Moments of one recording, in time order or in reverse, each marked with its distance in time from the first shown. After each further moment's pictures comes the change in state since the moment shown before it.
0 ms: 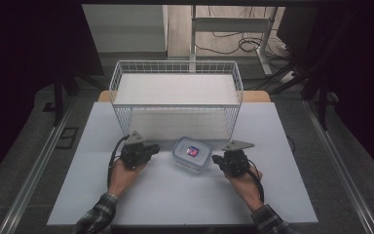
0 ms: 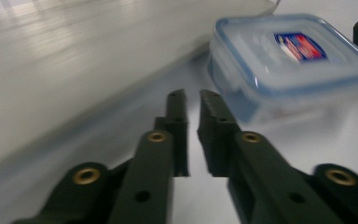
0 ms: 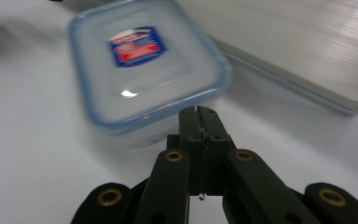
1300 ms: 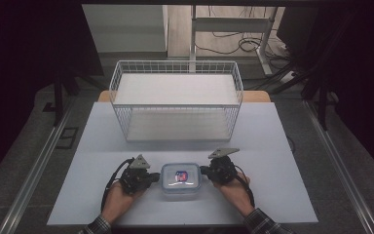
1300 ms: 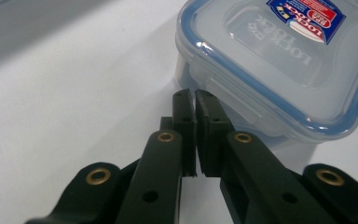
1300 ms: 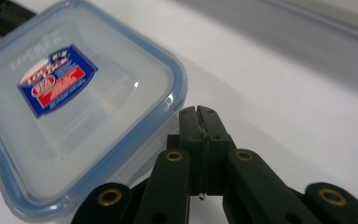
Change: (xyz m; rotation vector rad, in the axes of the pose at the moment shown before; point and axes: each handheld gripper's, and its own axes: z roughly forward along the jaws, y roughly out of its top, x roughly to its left) left arm -0.055 -0.048 -0.041 0.212 -0.072 0.044; right arm 0.035 -0.008 0.022 0.091 0.151 -0.008
